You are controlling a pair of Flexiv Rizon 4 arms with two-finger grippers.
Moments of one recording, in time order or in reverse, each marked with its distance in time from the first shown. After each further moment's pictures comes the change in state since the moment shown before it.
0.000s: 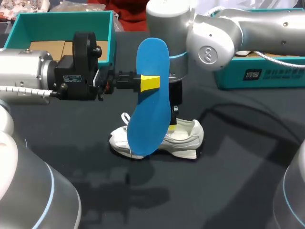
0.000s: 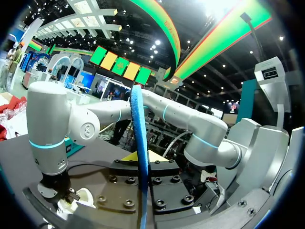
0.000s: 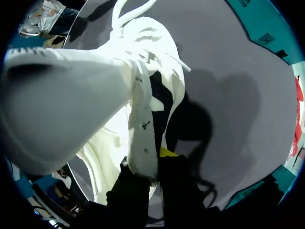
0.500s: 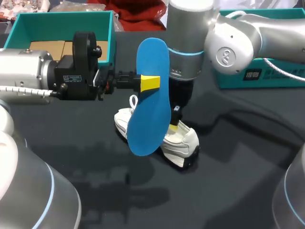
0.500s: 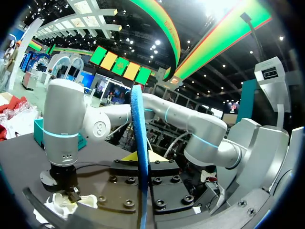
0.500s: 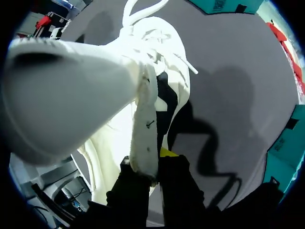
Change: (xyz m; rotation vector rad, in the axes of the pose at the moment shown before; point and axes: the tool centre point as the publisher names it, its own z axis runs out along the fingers) left arm 0.000 0.000 0.000 0.000 0.000 0.000; right arm 0.021 -0.005 -0.010 -0.131 0.039 0.436
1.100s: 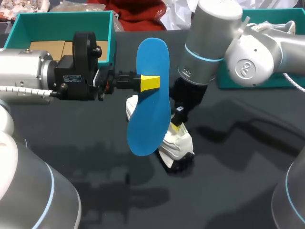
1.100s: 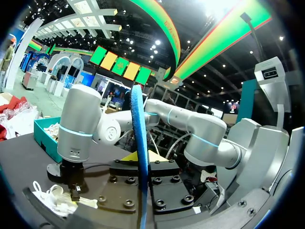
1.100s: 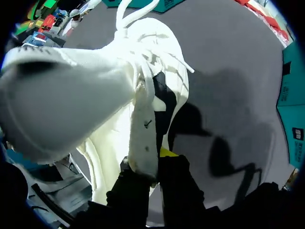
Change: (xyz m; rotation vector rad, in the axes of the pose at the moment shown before) left arm 0.000 0.000 0.000 0.000 0.000 0.000; right arm 0.007 -0.005 -0.003 -0.140 0.043 0.373
